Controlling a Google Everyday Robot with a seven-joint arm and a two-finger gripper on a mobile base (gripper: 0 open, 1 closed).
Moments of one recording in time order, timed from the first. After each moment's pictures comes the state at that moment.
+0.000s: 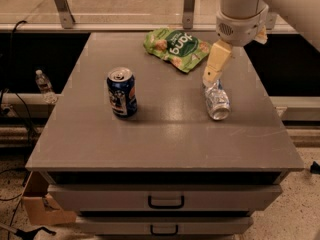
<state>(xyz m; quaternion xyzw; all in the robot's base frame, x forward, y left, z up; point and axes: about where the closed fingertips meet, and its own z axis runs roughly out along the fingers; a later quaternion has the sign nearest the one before) 0.589 -0.195 0.931 -0.32 0.94 -0.14 0.06</state>
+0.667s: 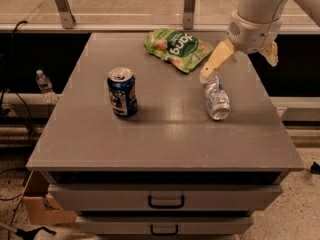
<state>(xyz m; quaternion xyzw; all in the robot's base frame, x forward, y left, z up) 0.572 -0.195 0.916 -0.16 0.99 -0.03 0.06</state>
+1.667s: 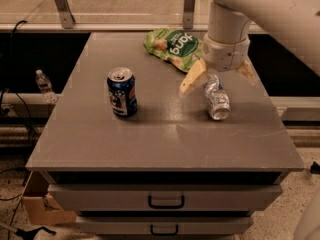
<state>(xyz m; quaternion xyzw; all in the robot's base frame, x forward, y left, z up) 0.562 -0.155 0.868 -0.10 0.99 -0.03 0.00</state>
